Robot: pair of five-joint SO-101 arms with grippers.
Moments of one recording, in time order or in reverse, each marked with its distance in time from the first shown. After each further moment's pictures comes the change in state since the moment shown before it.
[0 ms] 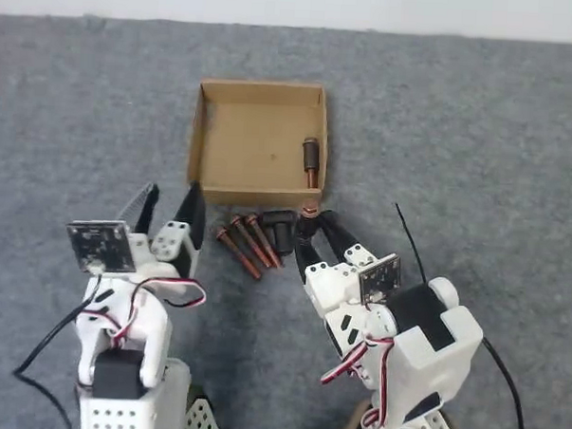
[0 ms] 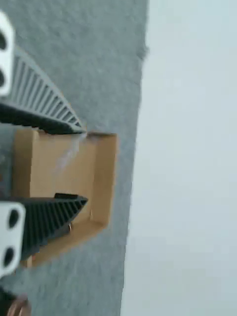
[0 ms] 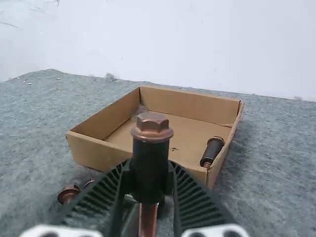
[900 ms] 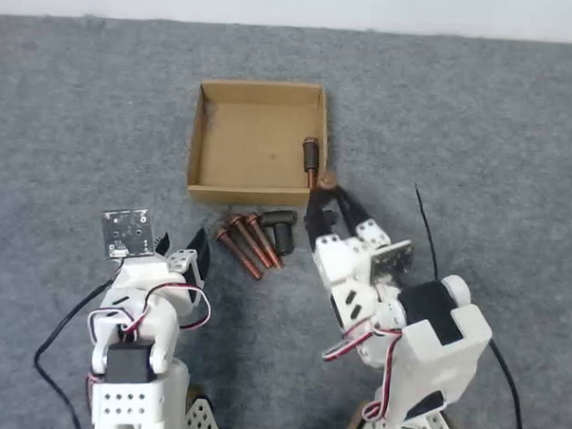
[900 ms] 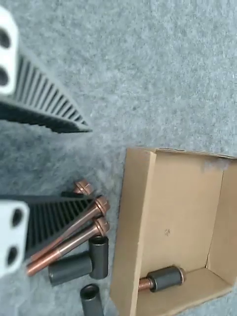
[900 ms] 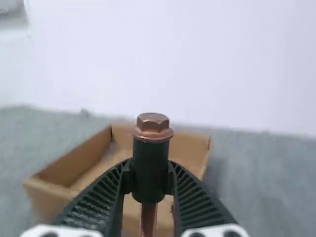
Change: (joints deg) left arm -1.2 0.0 10.6 12.2 0.0; right arm 5.5 0.1 -9.7 0.0 0.8
